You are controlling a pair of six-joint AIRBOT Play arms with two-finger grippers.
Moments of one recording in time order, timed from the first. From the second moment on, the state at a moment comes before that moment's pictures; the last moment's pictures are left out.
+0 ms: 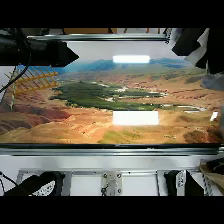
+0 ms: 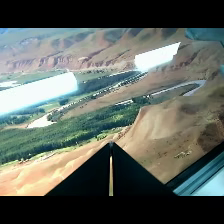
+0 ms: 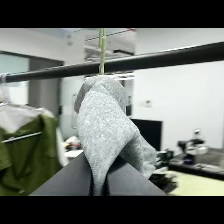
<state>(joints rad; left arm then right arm) -0.20 -1.22 1.82 1.03 -1.34 -1.57 -0.95 -0.67 1.22 0.02 0.02 0.03</state>
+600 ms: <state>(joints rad) -0.20 -1.24 1.82 1.03 -1.38 -1.56 -1.05 -0.82 1.37 0.01 -0.16 -0.03</state>
